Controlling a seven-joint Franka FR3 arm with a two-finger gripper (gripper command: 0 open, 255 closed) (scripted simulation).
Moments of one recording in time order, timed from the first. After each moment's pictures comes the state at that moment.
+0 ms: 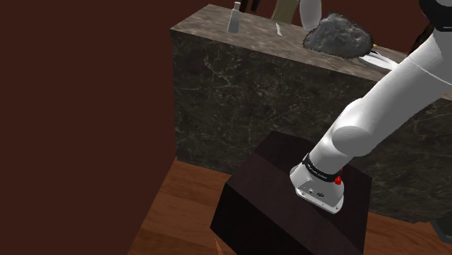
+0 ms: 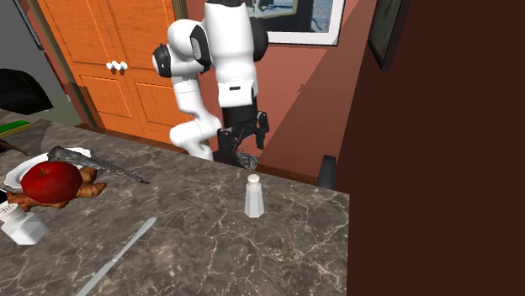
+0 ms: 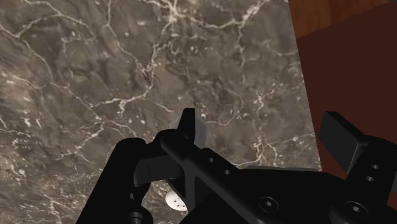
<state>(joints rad) -0.06 -0.16 -0.12 -1.71 0.04 1.62 -0.26</state>
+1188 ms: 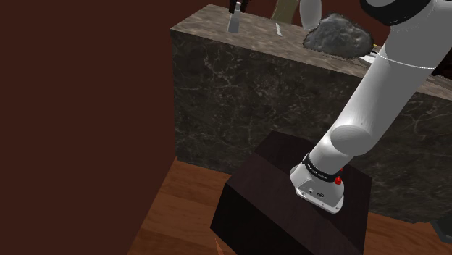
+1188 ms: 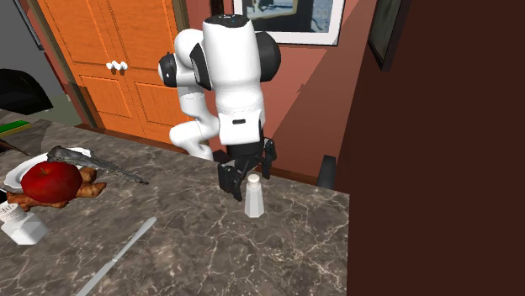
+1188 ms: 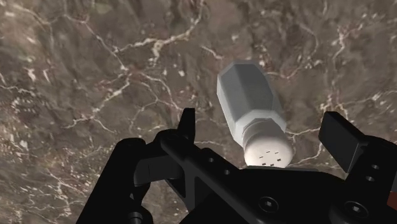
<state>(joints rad) -0.10 0.12 -0.17 -1.45 0.09 1.63 -0.35</state>
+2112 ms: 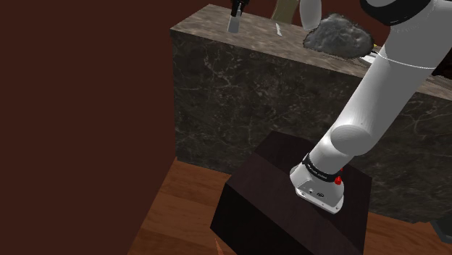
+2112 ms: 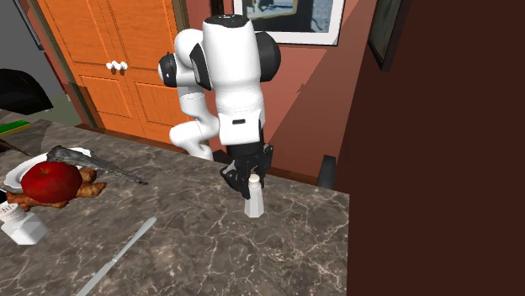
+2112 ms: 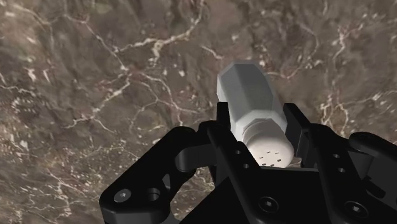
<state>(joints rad) -0.10 0.12 -0.17 -1.45 0.09 1.63 -0.35</state>
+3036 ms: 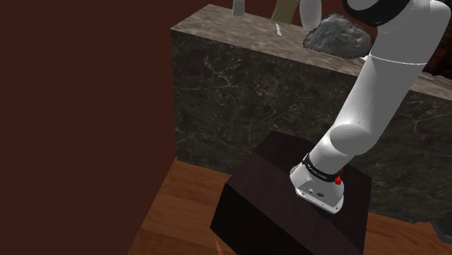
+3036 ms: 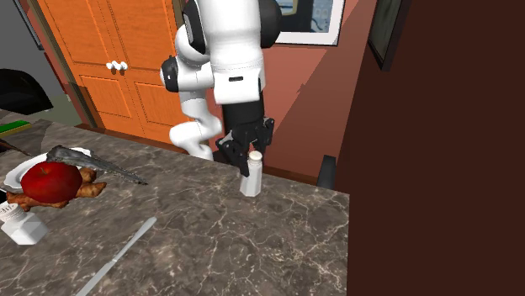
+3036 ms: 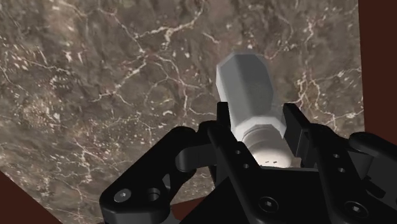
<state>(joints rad) -0.12 0.21 -0.17 -1.15 0.11 1.42 -0.35</state>
